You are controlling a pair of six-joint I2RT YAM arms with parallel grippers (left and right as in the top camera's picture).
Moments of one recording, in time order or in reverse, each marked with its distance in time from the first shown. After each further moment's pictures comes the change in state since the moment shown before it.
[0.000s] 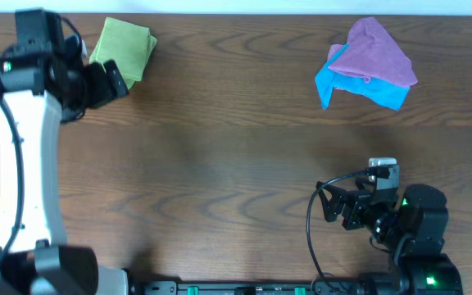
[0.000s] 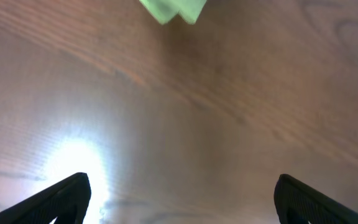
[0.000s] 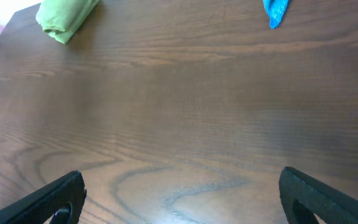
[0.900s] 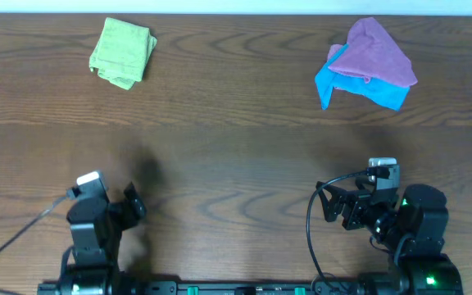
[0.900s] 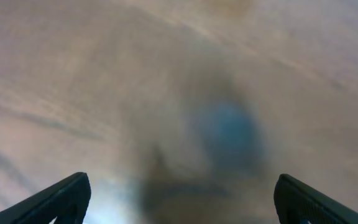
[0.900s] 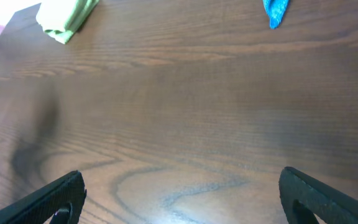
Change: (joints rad) left arm -0.105 -1.264 -1.387 0.581 -0.309 -0.014; right arm 0.000 0.000 0.000 0.000 0.000 0.000
